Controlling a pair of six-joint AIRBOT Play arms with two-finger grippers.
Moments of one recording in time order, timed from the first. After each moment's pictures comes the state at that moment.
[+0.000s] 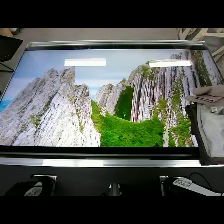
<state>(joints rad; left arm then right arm) 0.09 -0.99 1.50 0.86 -0.96 -1.32 -1.06 -1.35 1.70 -0.73 1.54 1.11</state>
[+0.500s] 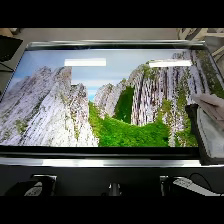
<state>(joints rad) 0.09 -0.99 1.50 0.86 -0.96 -1.32 -1.11 -1.32 1.60 -1.30 1.75 1.10</state>
